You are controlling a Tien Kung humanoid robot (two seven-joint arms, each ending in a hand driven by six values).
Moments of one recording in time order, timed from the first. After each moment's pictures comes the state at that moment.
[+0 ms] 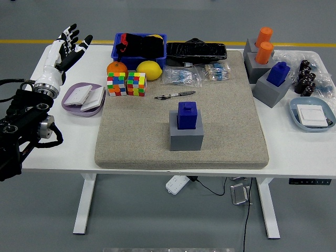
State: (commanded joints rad) left arm -0.80 0.35 -0.65 -0.72 0.59 0.29 -0.39; right arm 0.08 -0.42 1.10 0.33 -1.21 0.19 -0.19
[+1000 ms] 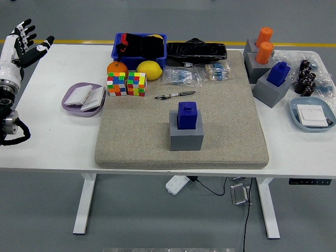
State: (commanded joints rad) left arm -0.78 0.45 -0.75 -0.68 0.63 0.28 -0.37; right arm 0.08 -0.42 1.12 0.32 -1.23 0.19 -0.19
